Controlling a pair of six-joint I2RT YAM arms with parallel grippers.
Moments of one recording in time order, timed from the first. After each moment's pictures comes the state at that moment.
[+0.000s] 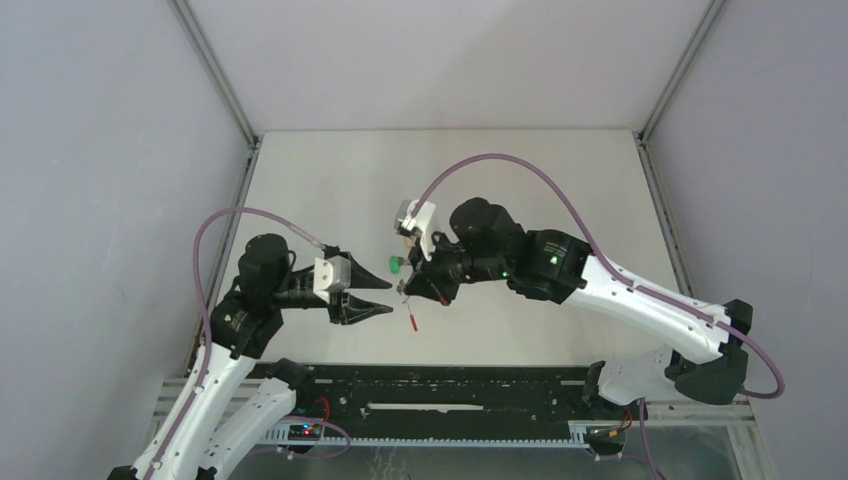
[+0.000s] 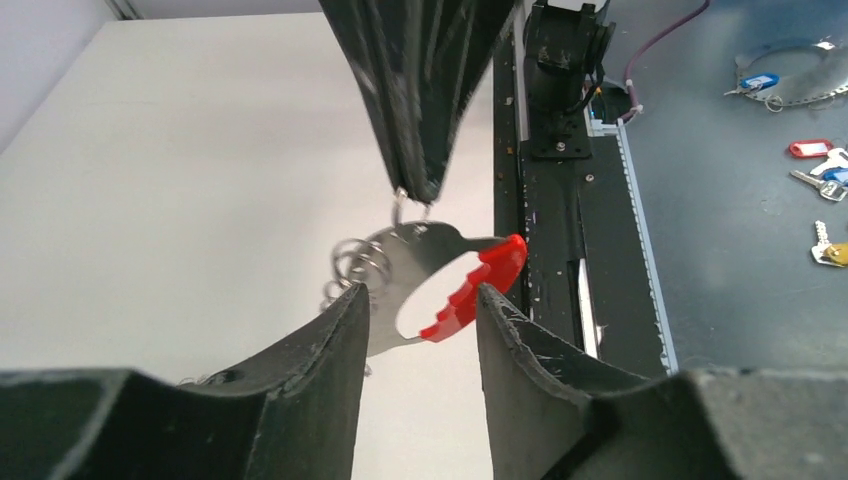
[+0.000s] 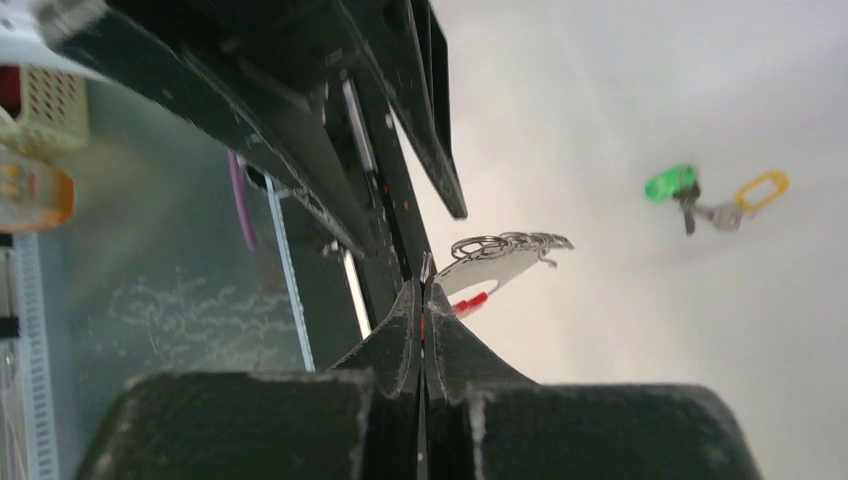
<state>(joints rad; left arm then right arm) -0.39 0.63 0.79 -0.48 1.08 0.36 1.13 1.33 1.49 -0.62 -0.24 0.11</state>
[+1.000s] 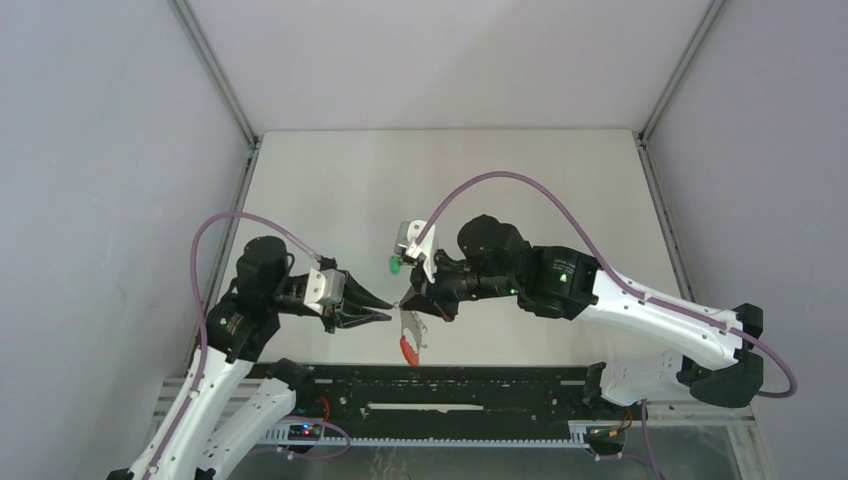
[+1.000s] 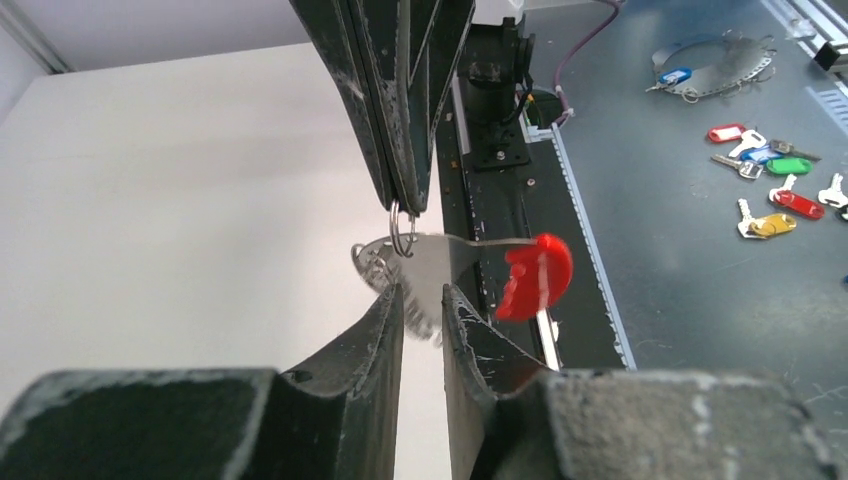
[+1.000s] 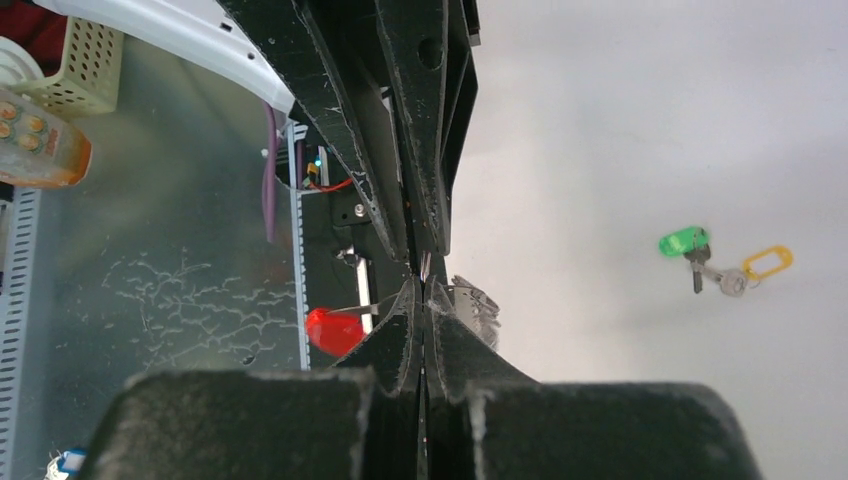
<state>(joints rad) -0.40 0.62 0.81 -0.57 1.20 0.43 1.21 1.28 1.41 -0.56 -0.25 0.02</state>
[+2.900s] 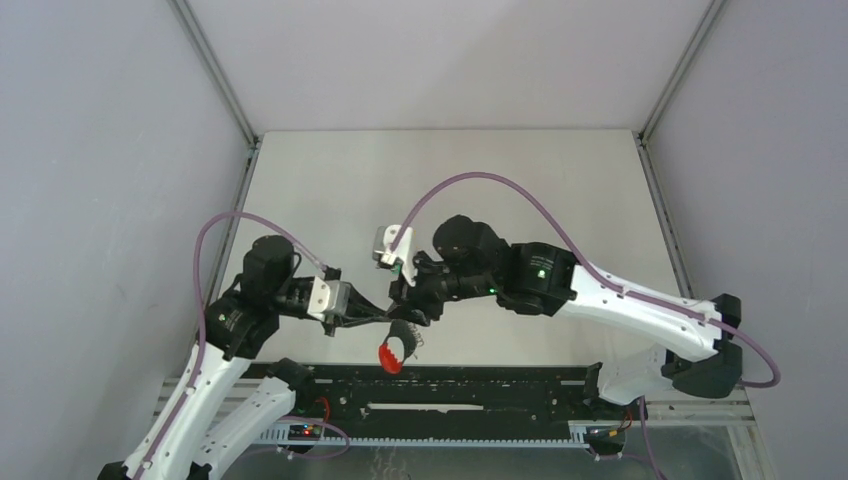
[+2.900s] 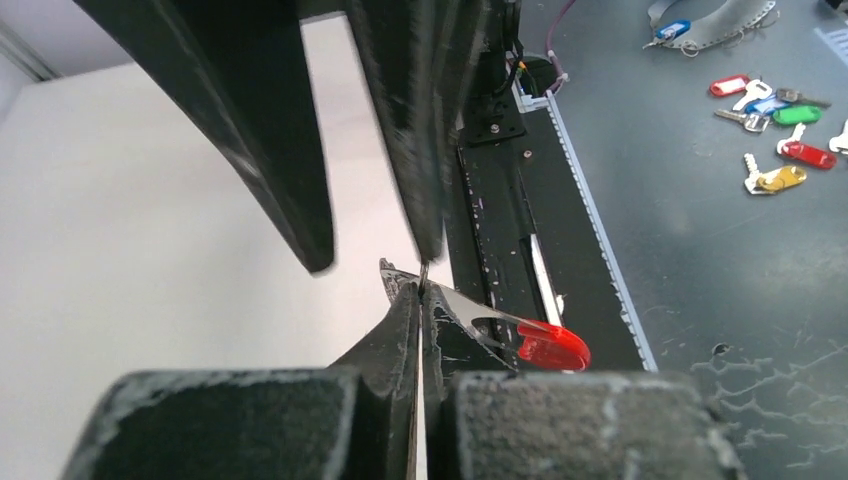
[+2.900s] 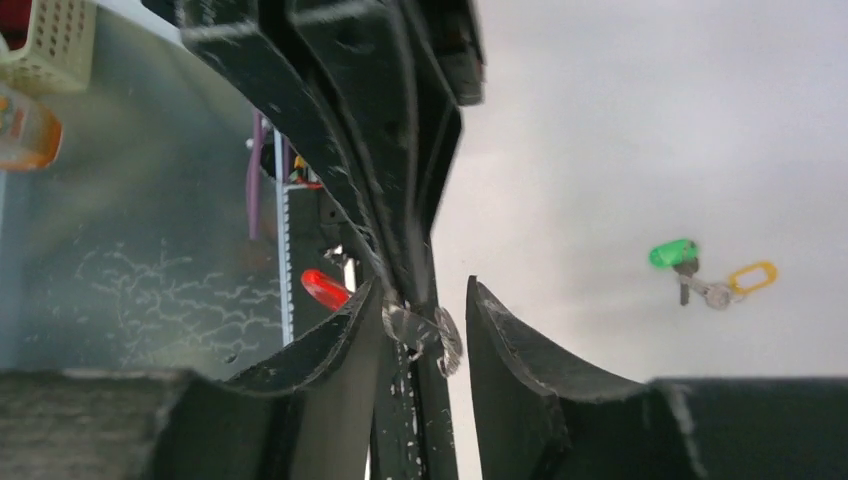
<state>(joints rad) -0.44 0.65 0.86 -0.70 1.17 0.58 1.25 1.42 1.57 -0.67 -0.23 -0.03</state>
